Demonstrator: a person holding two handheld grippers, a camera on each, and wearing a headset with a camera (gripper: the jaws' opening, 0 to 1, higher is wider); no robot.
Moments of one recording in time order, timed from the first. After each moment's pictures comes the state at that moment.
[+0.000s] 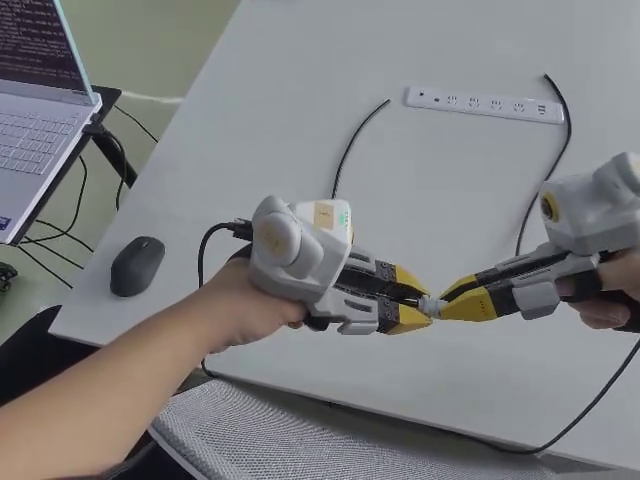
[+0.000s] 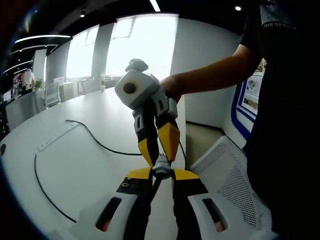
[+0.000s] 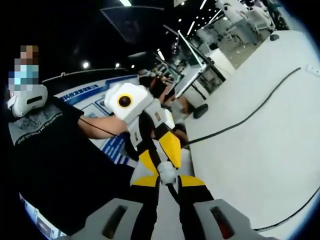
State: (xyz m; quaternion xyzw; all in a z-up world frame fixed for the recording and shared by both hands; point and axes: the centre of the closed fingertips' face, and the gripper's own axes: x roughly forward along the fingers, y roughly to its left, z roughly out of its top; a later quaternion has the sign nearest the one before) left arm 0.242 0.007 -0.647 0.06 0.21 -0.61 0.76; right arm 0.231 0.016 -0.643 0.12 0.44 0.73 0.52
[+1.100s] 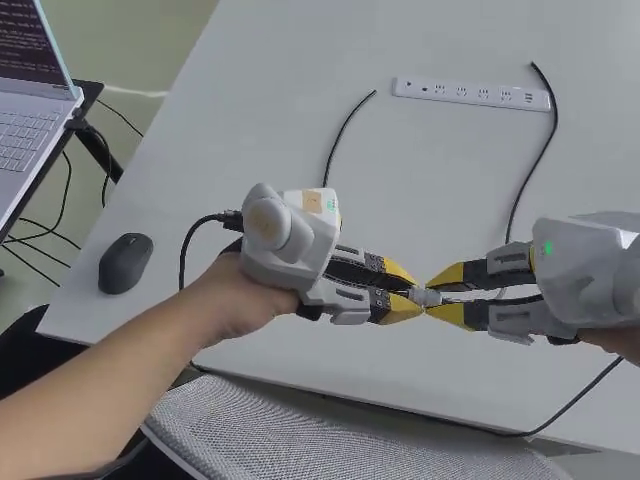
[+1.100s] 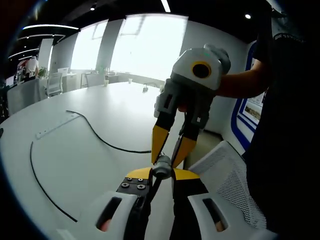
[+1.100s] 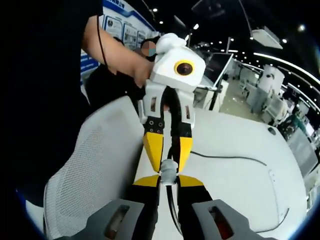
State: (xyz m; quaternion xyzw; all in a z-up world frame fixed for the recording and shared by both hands) left arm 0.244 0.008 -0.653 0.02 0.24 -0.60 0.77; right arm 0.234 0.019 -0.654 -0.29 0.17 0.69 0.64
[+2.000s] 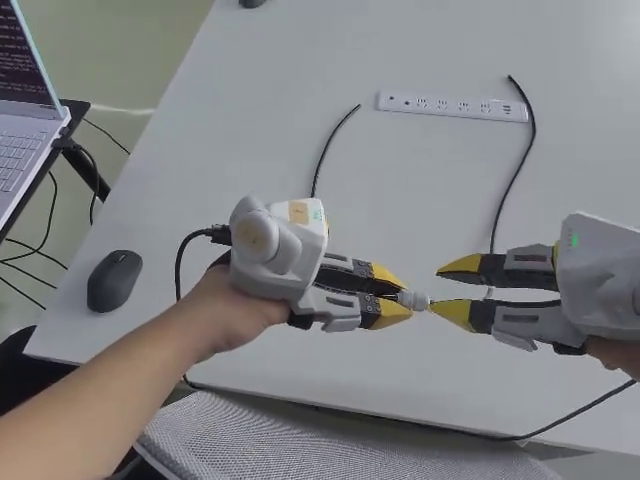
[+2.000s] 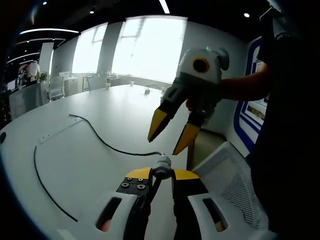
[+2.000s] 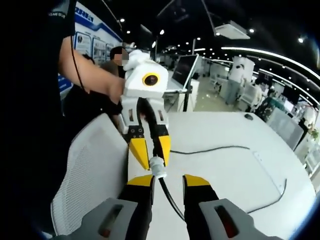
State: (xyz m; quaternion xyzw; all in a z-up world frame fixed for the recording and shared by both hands) left arm 0.249 0.011 -0.645 0.03 0.23 -0.59 0.78; right arm 0.256 -0.005 -0.631 -0.22 0.20 0.60 0.75
